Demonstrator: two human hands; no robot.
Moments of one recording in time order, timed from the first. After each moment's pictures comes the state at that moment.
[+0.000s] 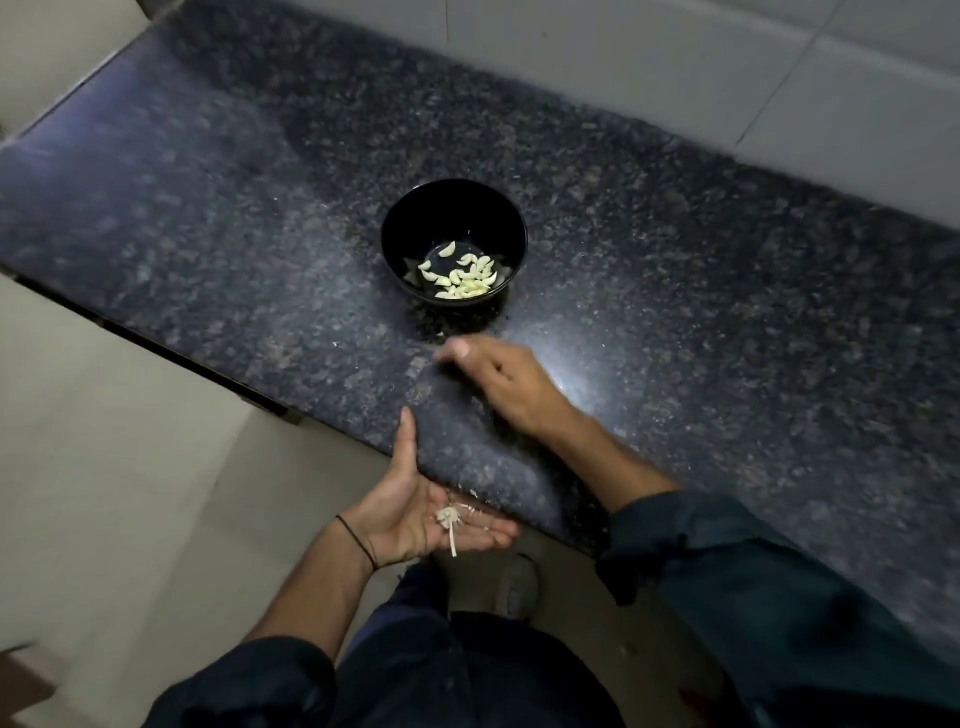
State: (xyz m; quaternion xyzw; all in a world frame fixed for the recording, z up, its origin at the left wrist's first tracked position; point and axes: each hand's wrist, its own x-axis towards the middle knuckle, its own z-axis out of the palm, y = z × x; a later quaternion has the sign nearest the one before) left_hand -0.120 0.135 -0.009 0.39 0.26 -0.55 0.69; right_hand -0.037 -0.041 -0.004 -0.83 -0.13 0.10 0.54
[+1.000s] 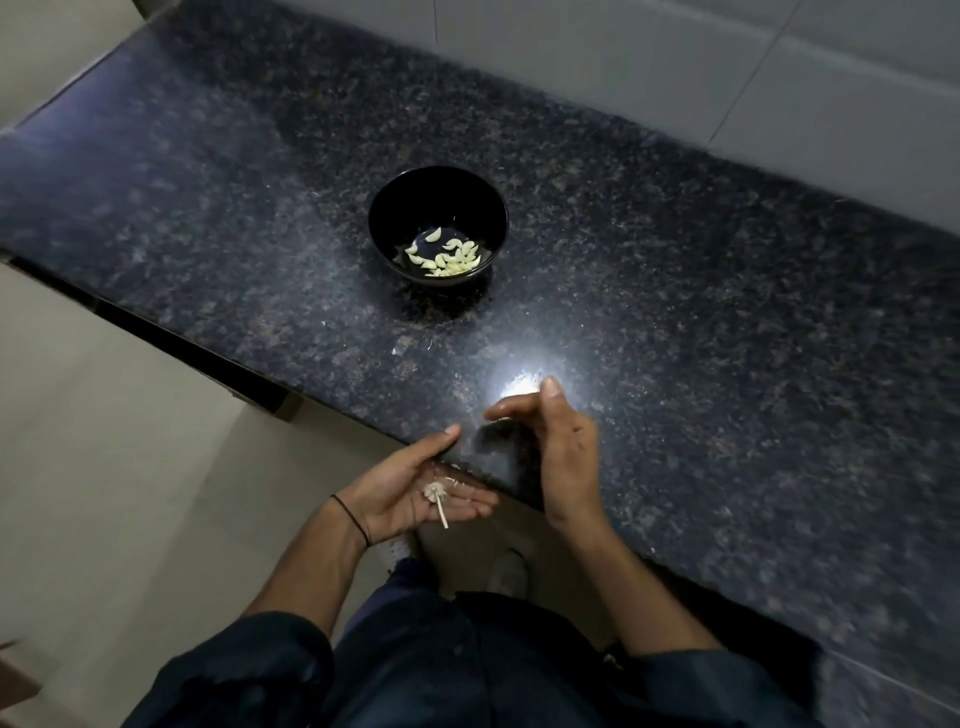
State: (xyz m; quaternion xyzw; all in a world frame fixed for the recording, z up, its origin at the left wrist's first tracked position) left_hand -0.134 0.123 -0.007 0.48 0.23 -0.50 0.68; right_hand -0.153 -0.053 0.007 -0.63 0.16 -0.02 0.76
